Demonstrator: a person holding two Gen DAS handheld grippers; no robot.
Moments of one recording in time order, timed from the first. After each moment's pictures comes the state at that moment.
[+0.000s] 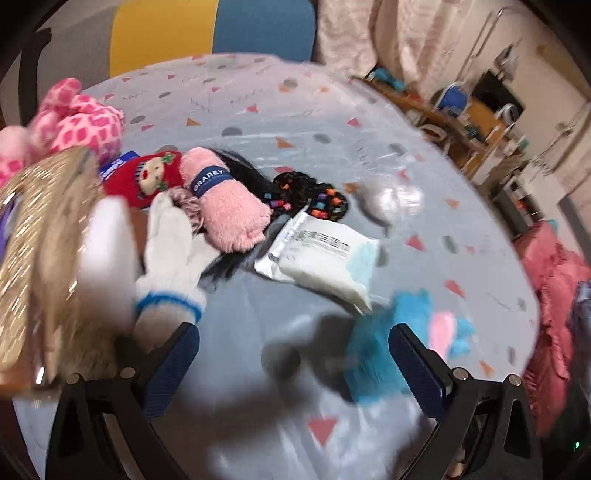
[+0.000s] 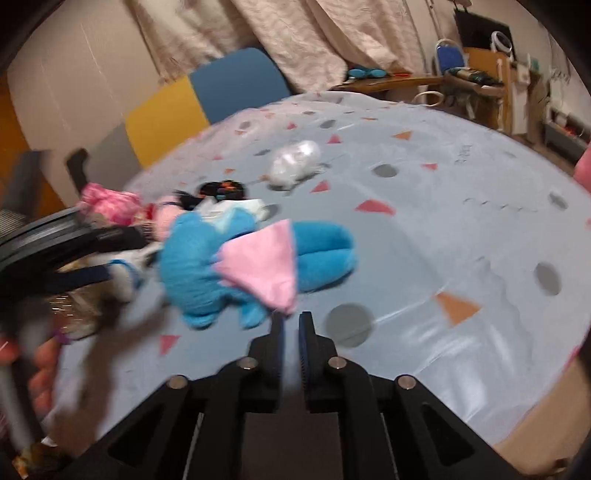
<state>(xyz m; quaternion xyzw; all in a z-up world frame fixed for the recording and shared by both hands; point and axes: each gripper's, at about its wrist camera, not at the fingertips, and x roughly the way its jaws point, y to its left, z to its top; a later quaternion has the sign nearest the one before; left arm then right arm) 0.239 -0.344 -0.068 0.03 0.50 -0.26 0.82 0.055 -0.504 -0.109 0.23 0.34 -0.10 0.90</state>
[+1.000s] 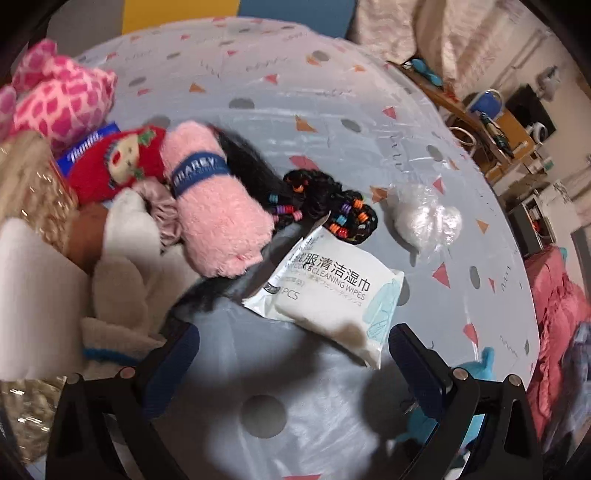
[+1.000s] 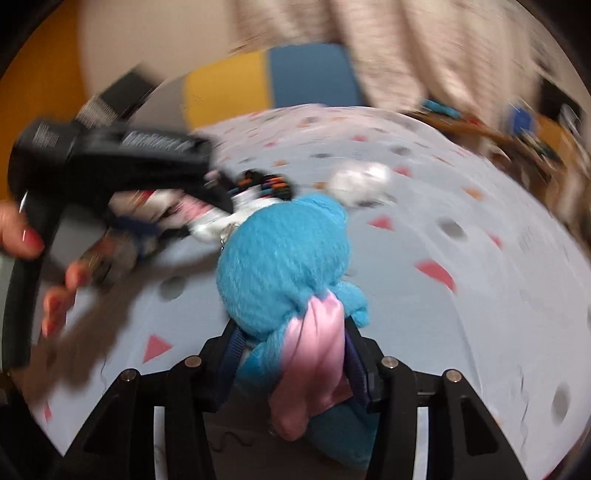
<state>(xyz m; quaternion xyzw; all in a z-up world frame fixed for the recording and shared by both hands) 0.290 -0.373 -0.092 -0.01 0.56 -0.22 0.80 0.102 -0.504 -0.121 0.12 0.35 -0.05 0.93</state>
